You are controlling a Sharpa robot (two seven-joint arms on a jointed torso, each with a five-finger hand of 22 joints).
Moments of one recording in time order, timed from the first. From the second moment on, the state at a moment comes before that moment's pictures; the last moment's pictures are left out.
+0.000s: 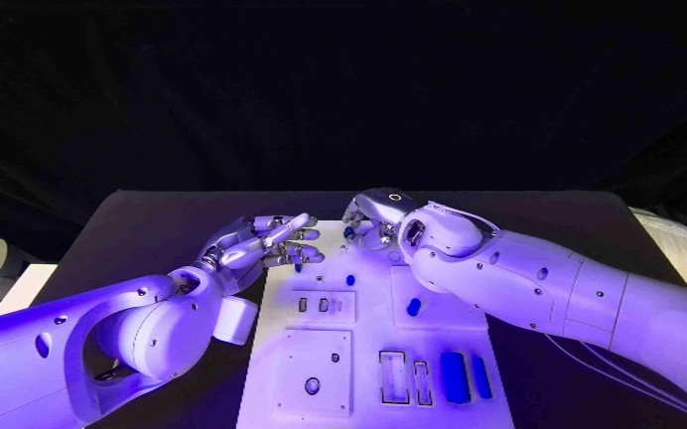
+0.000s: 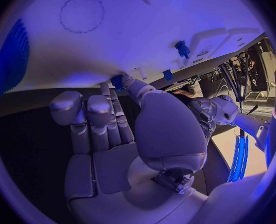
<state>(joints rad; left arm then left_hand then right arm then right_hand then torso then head) 1.22 -1.00 -0.01 1.83 0.07 -0.31 0.35 1.43 -0.01 -0.06 0.18 0.13 1.00 0.22 0.09 0.07 1.10 0.15 0.11 0.07 1.22 0.09 0.19 0.20 0.17 1.03 0.20 0.26 0.09 1.25 -0.48 0.03 1.21 -1.70 -0.31 -0.13 1.27 -0.13 0.43 0.01 0.06 1.01 0.17 0.06 0.07 1.11 0.10 0.06 0.06 1.46 0.00 1.07 0.83 0.12 1.32 0.11 1.16 0.88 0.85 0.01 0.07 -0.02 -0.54</state>
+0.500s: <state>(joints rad) 1.22 -1.01 -0.01 1.82 0.07 -0.31 0.35 1.43 -0.01 -0.06 0.18 0.13 1.00 0.22 0.09 0.07 1.10 0.15 0.11 0.07 1.22 0.09 0.19 0.20 0.17 1.03 0.20 0.26 0.09 1.25 -0.64 0.04 1.37 -1.66 -0.33 -0.14 1.27 -0.14 0.41 0.03 0.06 1.03 0.16 0.07 0.07 1.17 0.09 0.10 0.07 1.46 0.01 1.09 0.84 0.12 1.33 0.10 1.18 0.90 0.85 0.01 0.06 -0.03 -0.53</state>
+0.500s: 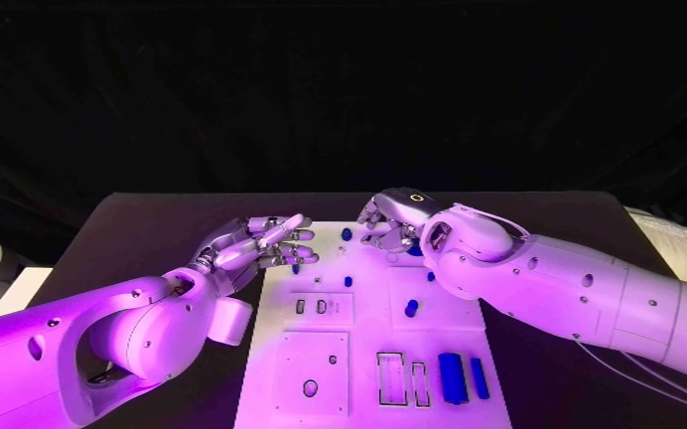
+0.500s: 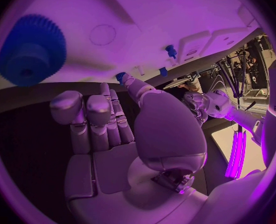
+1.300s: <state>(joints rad) 1.22 -1.01 -0.01 1.81 0.07 -0.31 0.35 1.43 0.00 -0.06 0.18 0.13 1.00 0.22 0.09 0.07 1.10 0.16 0.11 0.07 1.22 0.09 0.19 0.20 0.17 1.03 0.20 0.26 0.09 1.27 -0.87 0.05 1.50 -1.48 -0.23 -0.25 1.38 -0.16 0.10 0.24 0.17 0.98 0.13 0.08 0.07 1.39 0.04 1.08 1.11 1.47 -0.04 1.45 1.31 0.07 1.45 0.07 1.43 1.28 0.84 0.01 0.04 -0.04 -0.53</state>
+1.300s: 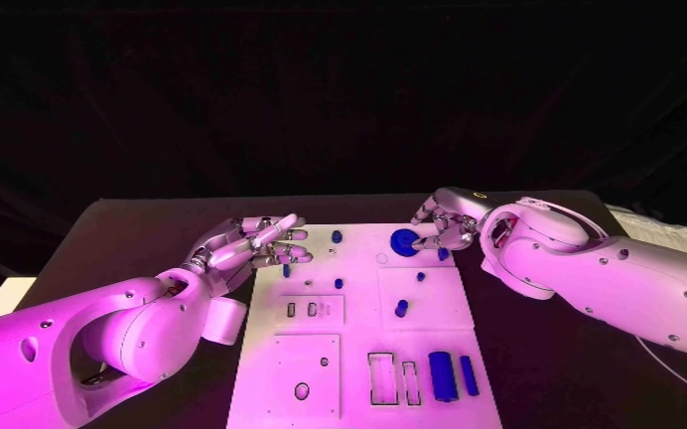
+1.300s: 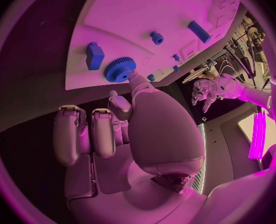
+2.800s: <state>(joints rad) 1.22 -1.01 -0.01 1.81 0.07 -0.30 0.34 1.43 0.00 -0.06 0.18 0.13 1.00 0.22 0.09 0.07 1.10 0.16 0.11 0.07 1.22 0.09 0.19 0.20 0.17 1.03 0.20 0.26 0.09 1.26 -0.80 0.06 1.45 -1.57 -0.18 -0.26 1.47 -0.10 0.18 0.18 0.11 1.07 0.12 0.11 0.08 1.44 0.03 1.27 1.31 1.47 -0.04 1.50 1.31 0.05 1.46 0.07 1.47 1.31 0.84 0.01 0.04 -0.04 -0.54</state>
